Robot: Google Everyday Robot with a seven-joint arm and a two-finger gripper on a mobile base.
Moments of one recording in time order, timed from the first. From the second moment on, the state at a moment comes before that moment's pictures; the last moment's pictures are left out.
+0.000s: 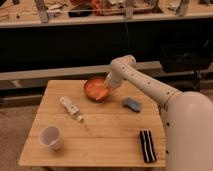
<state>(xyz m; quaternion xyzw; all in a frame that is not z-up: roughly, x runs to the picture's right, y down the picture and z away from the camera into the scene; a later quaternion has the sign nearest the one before) 0.028 0.010 0.912 -0.17 -0.21 -0.32 0.91</state>
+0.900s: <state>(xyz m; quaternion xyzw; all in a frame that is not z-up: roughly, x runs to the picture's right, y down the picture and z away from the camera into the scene) 0.029 0.003 0.918 -0.17 -0.22 -0.32 0.91</state>
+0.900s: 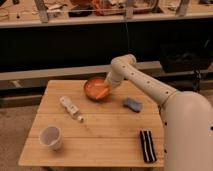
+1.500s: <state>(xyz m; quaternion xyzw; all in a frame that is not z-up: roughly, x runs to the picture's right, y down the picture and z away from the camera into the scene) 0.030 -0.002 0.922 -0.17 -0.22 -0.31 0.91</state>
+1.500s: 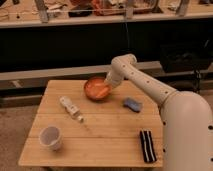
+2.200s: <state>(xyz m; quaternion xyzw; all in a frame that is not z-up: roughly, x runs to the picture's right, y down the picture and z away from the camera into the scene) 0.031 -0.006 0.926 -0.17 -0.22 -0.31 0.91</state>
